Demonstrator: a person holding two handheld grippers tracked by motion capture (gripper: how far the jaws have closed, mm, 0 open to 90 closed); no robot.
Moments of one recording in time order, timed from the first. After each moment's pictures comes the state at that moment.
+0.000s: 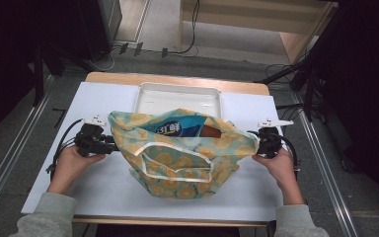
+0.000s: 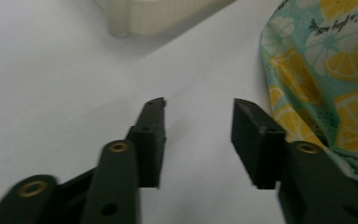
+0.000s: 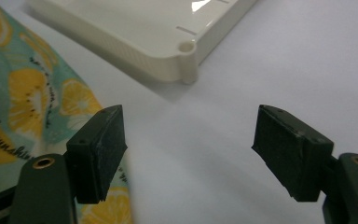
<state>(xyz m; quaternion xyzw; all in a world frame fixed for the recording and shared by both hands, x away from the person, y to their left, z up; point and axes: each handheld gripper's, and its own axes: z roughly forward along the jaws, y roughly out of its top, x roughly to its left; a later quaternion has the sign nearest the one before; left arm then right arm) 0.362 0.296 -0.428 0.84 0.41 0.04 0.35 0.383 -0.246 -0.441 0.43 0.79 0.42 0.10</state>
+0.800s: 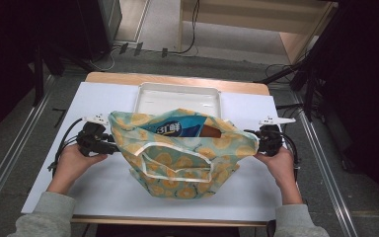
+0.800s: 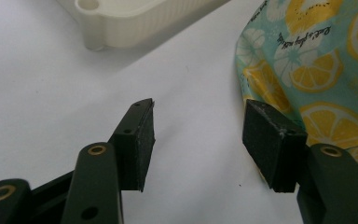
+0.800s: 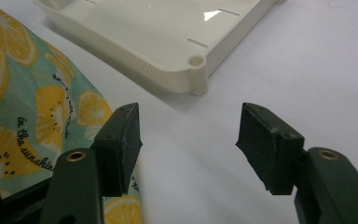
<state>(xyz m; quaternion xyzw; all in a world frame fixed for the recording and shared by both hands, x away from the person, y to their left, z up) 0.363 0.292 -0.421 0.84 0.39 0.02 0.37 0.387 -0.248 -0.435 0.43 0.79 0.44 0.08</state>
